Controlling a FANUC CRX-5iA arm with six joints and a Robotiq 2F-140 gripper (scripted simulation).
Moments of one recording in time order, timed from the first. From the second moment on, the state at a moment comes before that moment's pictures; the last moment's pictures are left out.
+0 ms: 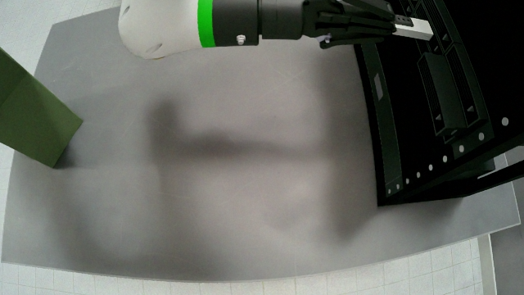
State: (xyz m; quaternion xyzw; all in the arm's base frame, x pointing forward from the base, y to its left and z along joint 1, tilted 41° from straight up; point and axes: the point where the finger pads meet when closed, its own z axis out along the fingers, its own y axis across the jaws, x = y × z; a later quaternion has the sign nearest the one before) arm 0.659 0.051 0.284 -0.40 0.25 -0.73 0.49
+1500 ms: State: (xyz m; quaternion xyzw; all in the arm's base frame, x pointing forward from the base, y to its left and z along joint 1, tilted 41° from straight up) arm 0.653 0.051 0.281 -0.40 0.25 -0.73 0.49
